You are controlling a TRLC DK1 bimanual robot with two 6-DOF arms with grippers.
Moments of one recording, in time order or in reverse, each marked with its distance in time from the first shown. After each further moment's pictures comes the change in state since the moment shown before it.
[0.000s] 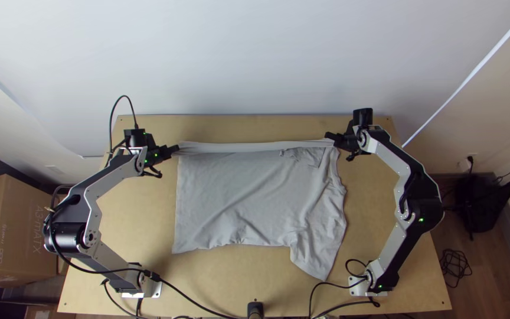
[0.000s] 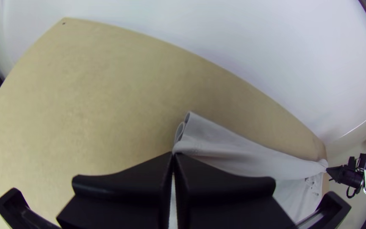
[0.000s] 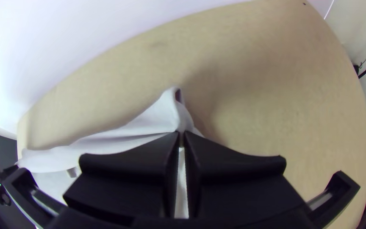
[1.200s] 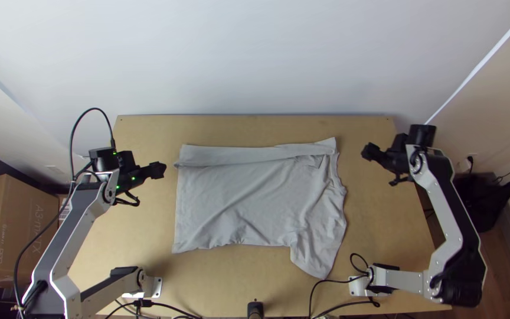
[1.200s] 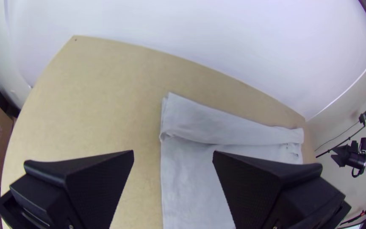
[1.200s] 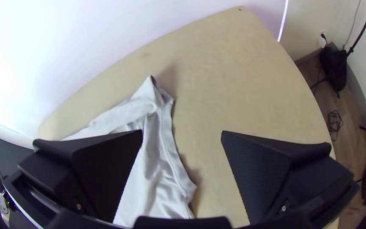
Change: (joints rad) left arm 0.055 -0.570 -0.183 -0.362 0.105 0.141; right arm -0.224 -0.605 -0.301 -0.253 -0.143 -0.085
